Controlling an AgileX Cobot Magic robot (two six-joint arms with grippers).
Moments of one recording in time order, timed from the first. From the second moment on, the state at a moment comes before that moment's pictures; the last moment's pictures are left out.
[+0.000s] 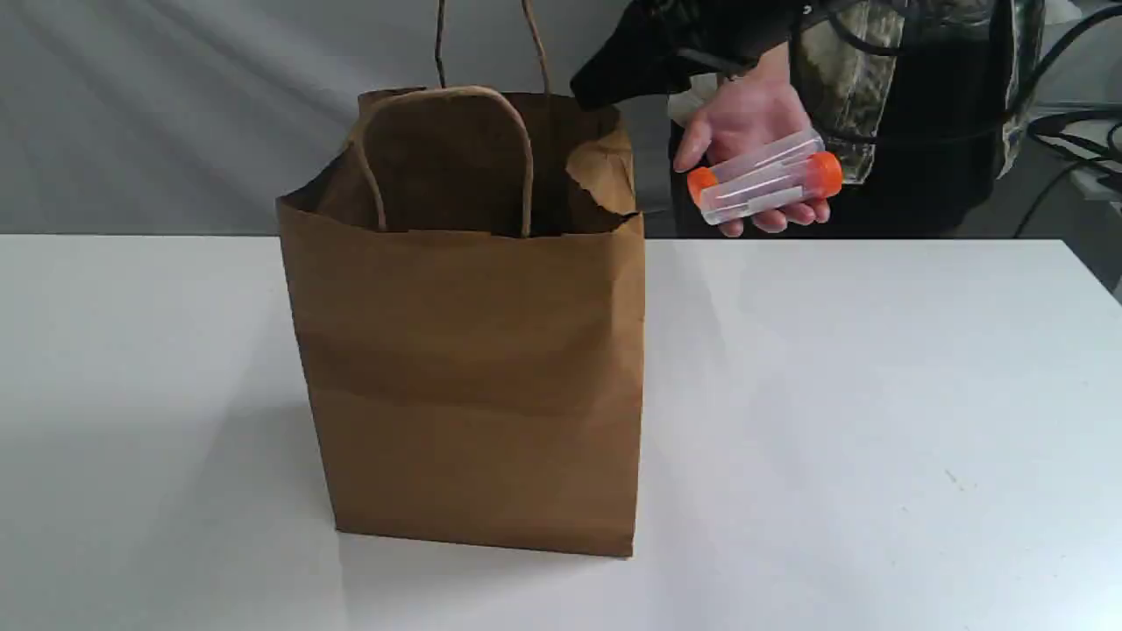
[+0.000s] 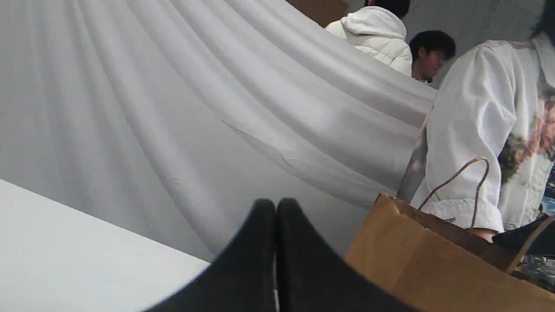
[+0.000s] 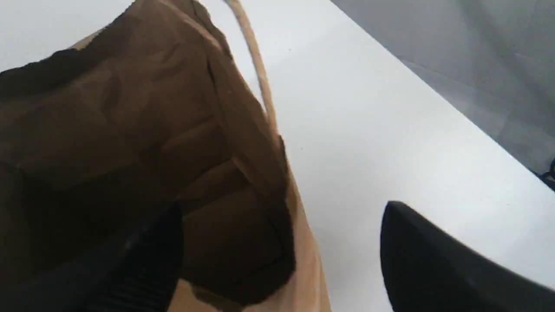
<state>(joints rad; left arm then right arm) 0.05 0.00 0.00 0.21 -0.10 -0.68 0.22 2.21 -2.28 0.74 1.19 -0.78</state>
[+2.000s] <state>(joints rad) -0.59 1.06 -0.90 0.19 0.37 0.01 0.34 2.28 -2.28 0.69 1.21 -0.68</state>
